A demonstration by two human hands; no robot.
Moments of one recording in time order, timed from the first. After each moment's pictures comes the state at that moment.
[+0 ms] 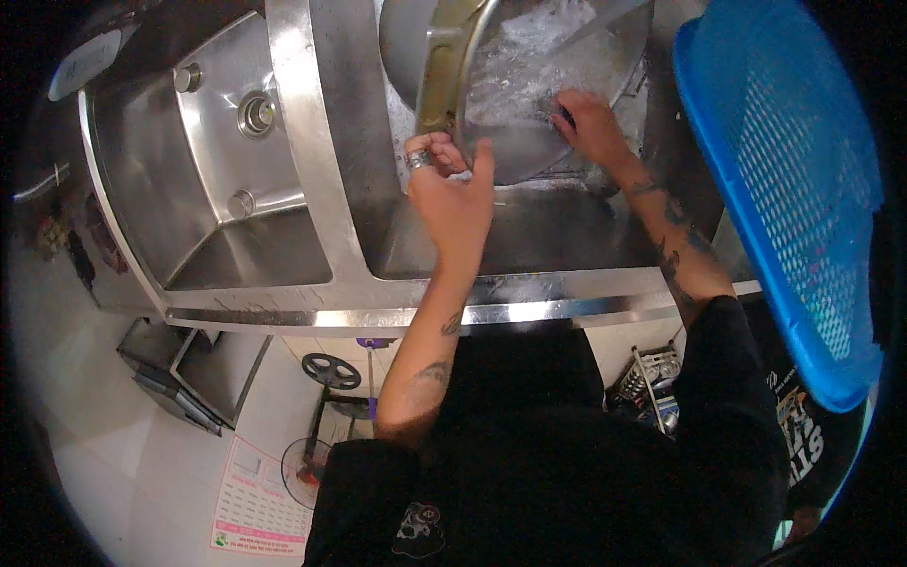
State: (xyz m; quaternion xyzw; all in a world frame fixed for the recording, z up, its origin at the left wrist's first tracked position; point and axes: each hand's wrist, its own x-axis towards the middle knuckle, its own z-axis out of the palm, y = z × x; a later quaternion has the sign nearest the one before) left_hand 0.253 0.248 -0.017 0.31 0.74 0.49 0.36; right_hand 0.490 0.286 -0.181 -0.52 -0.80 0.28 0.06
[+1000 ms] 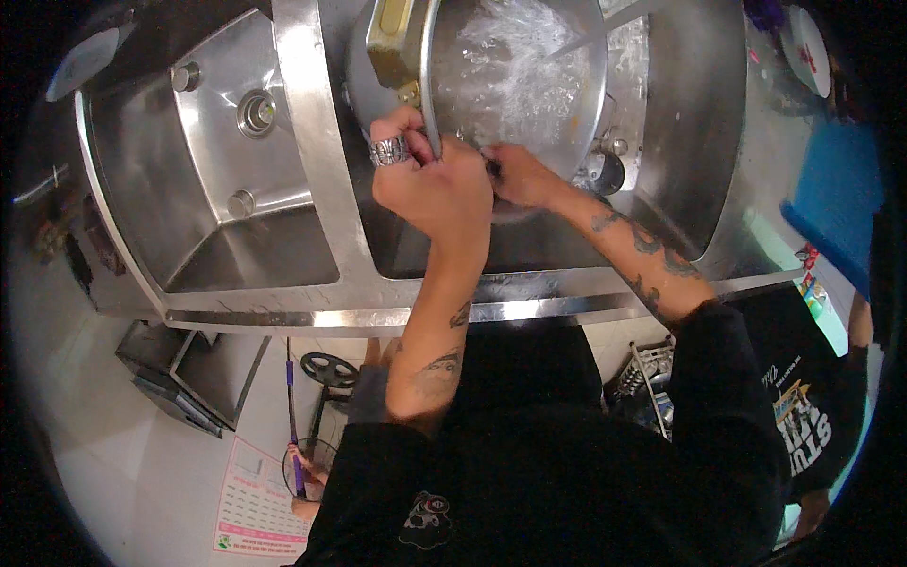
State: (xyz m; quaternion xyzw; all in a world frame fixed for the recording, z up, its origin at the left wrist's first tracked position) left_hand 0.233 0.275 0.005 0.41 0.74 0.50 0.17; right_hand 0.373 0.240 -0.153 -0.46 -0.62 0.63 0.06
